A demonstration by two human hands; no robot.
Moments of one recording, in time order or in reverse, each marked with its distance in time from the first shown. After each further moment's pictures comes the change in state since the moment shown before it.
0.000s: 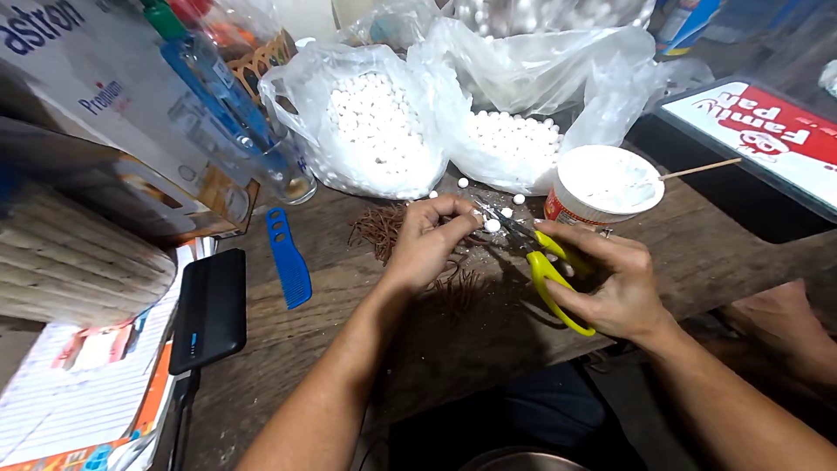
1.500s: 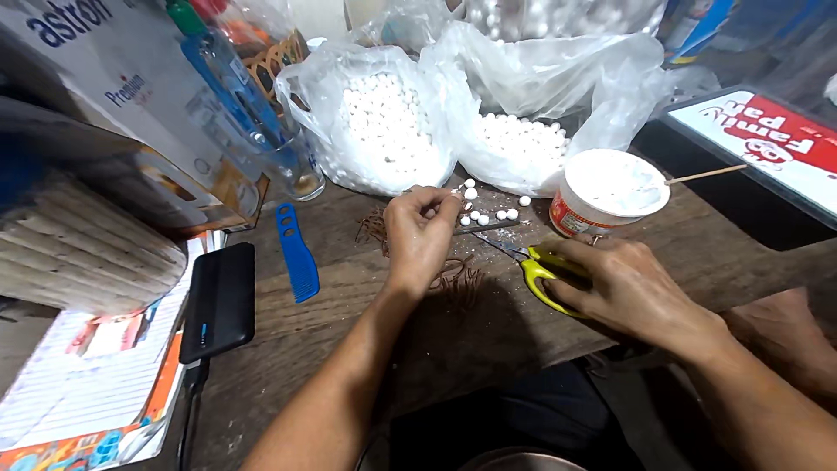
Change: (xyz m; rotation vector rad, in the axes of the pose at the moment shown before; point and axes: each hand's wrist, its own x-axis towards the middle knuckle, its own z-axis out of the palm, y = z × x) left_hand 0.000 -0.005 0.002 0.361 0.404 0.157; right_hand 0.008 -0.020 -0.020 -0.527 -0.363 0.134
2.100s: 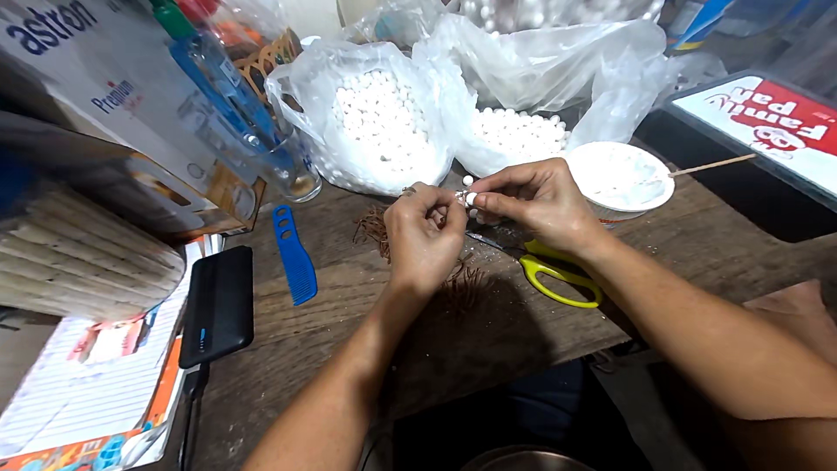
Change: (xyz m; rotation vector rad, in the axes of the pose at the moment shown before) left_hand -0.003 -0.001 0.005 0.122 0.030 0.177; right_hand 0.098 -0.021 0.021 1.027 0.123 -0.026
